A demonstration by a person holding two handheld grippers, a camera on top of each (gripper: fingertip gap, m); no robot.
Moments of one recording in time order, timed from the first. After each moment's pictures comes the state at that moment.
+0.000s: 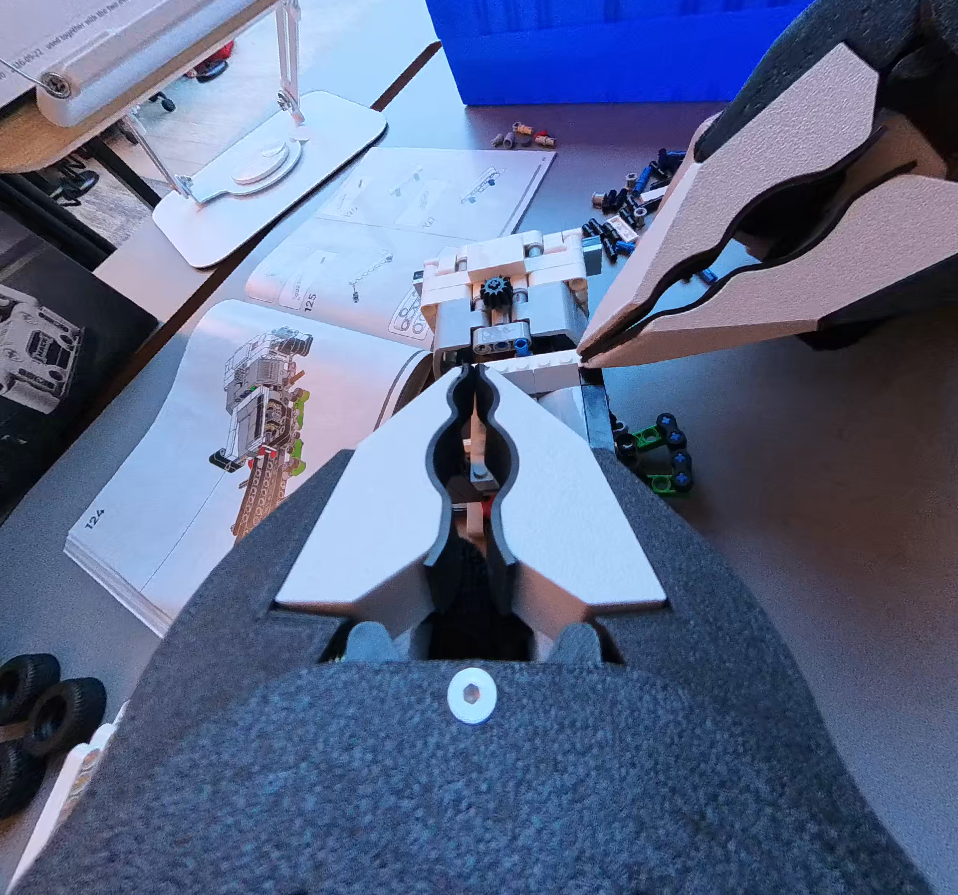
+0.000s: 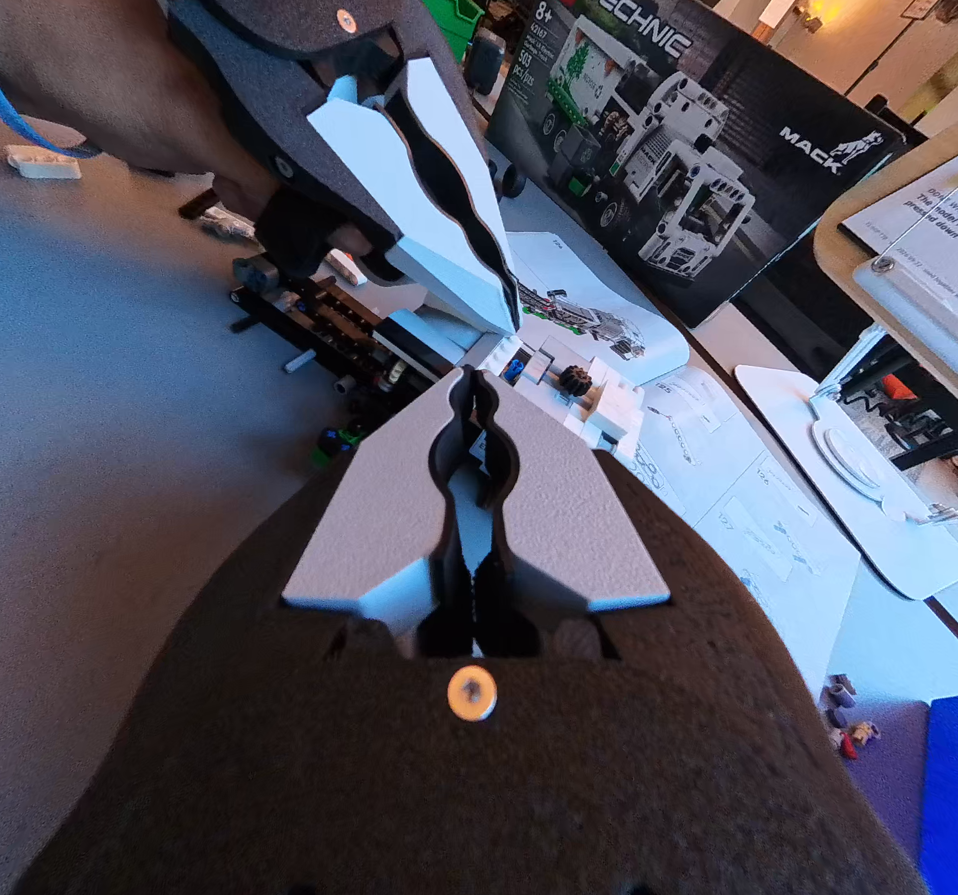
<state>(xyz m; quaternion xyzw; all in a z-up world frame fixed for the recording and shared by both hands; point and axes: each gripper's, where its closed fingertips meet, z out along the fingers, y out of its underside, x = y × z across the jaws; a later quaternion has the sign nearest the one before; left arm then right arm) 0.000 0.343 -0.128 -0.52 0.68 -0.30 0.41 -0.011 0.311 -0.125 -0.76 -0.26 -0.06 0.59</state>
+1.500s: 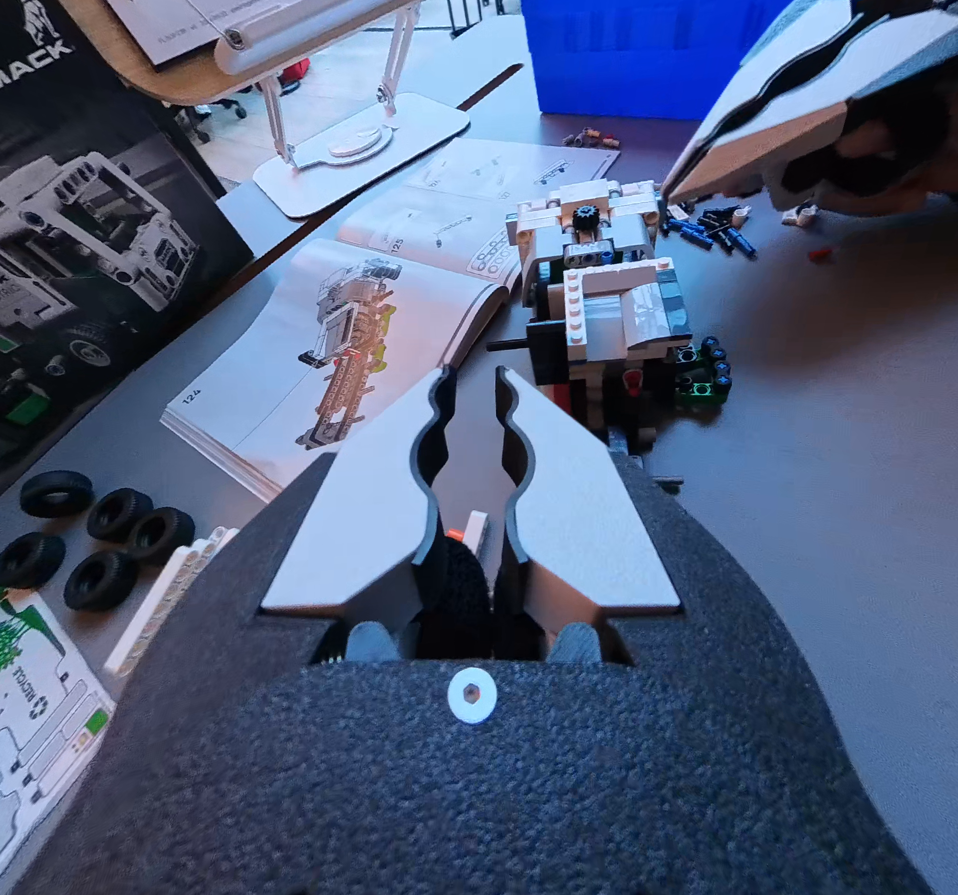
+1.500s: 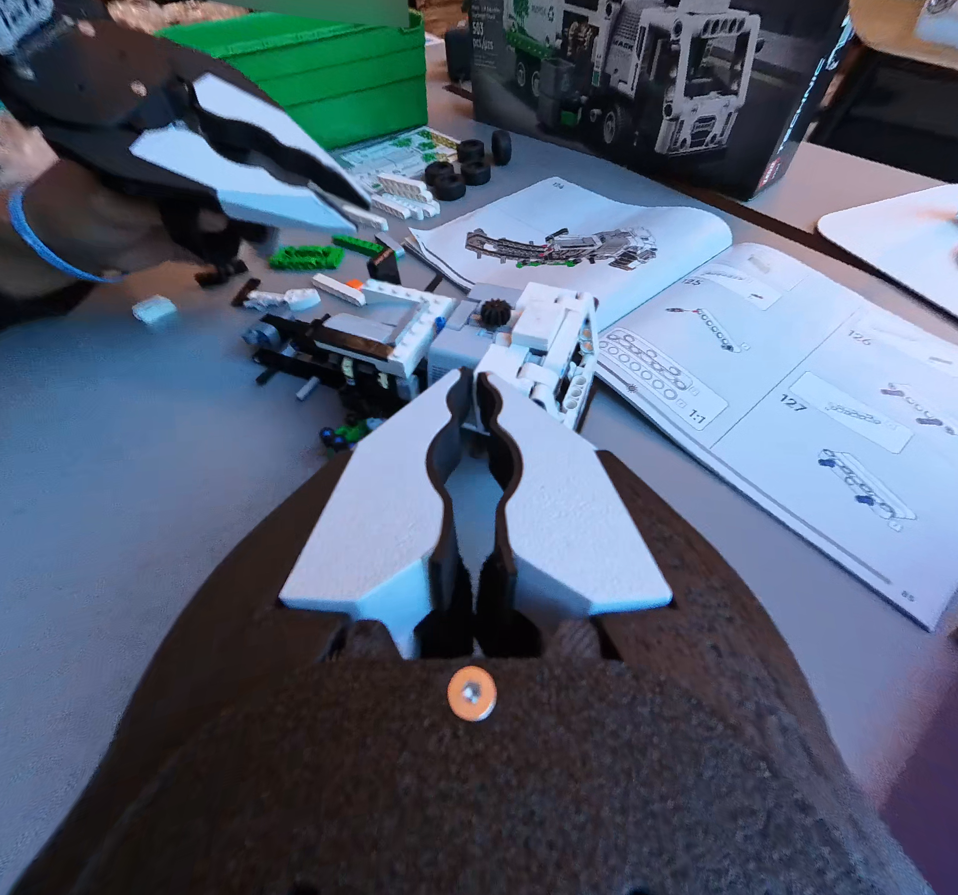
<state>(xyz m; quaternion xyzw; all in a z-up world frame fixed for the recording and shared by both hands) -0.064 0.381 -0.117 -0.55 0.63 -0.32 0.45 0.029 0.295 -0.120 -0.81 -0.12 0.12 0.57</state>
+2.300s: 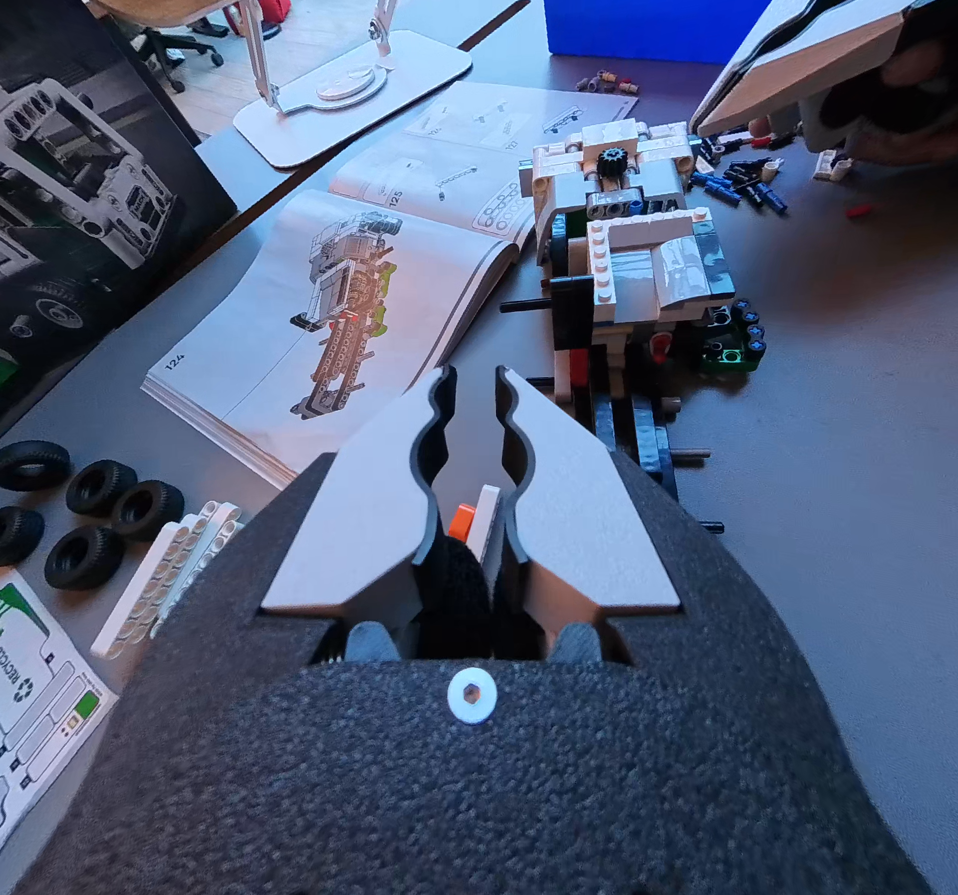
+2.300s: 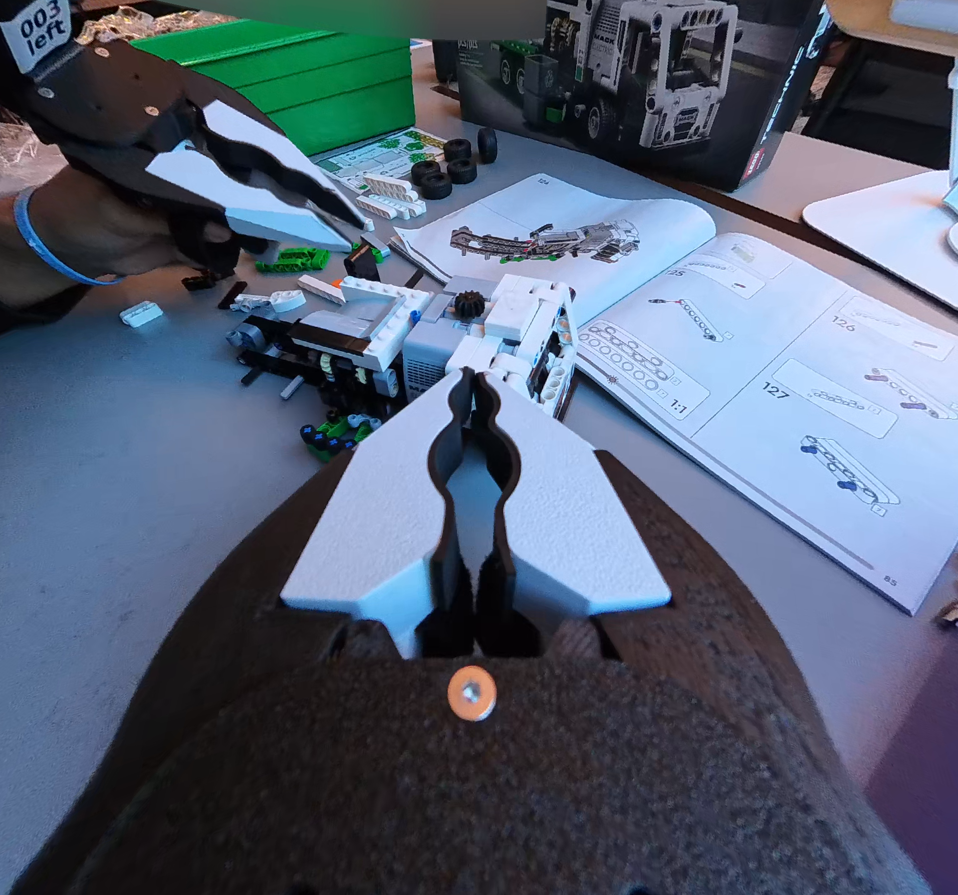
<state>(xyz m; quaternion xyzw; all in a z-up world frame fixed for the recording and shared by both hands) -0.067 0.392 -0.136 -0.57 0.64 -0.31 0.42 0.040 0.296 -0.123 -0.81 -0.11 0.12 0.57</state>
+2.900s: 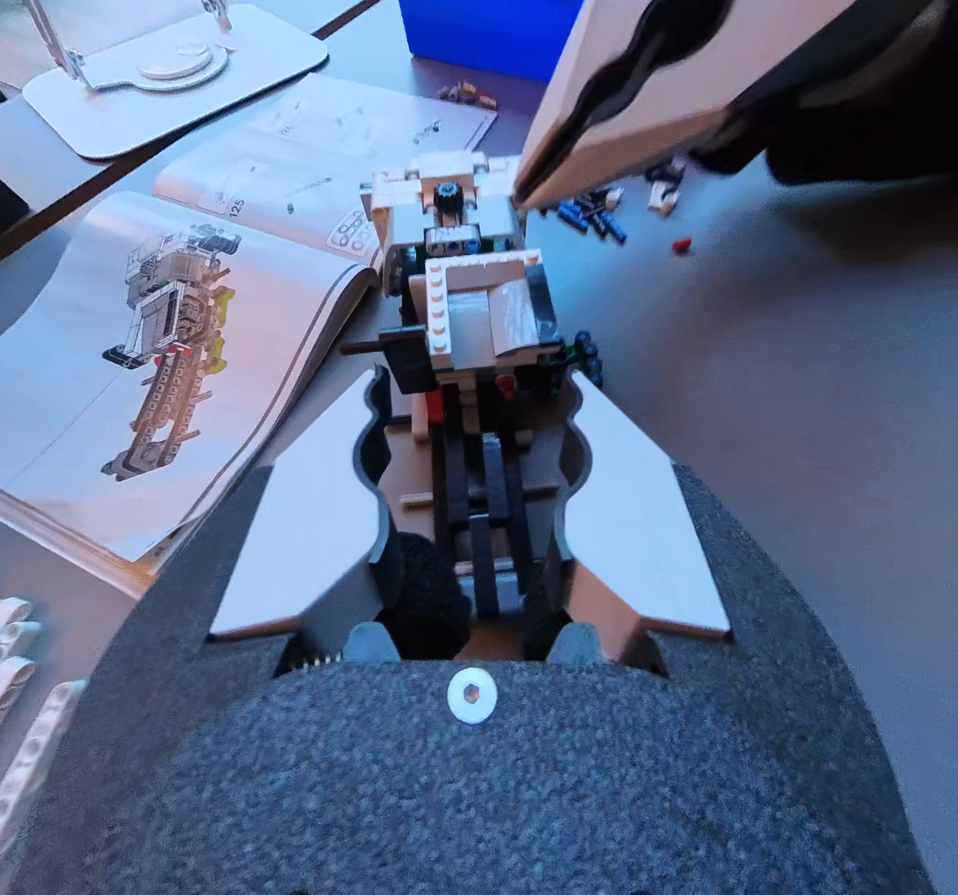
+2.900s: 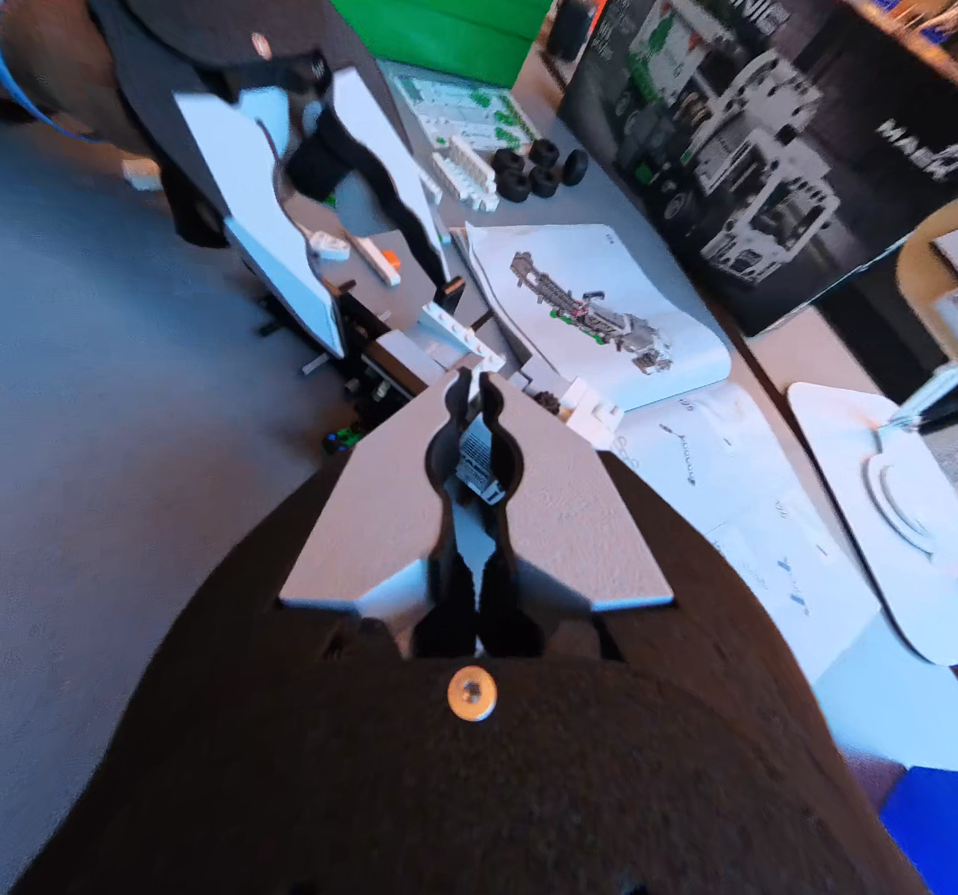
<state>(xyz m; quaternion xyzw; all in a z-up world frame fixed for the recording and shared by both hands) -0.051 0.329 -0.140 -0.56 0.66 -0.37 0.33 -0.007 0.310 -0.101 -0.79 -0.32 0.01 0.53</state>
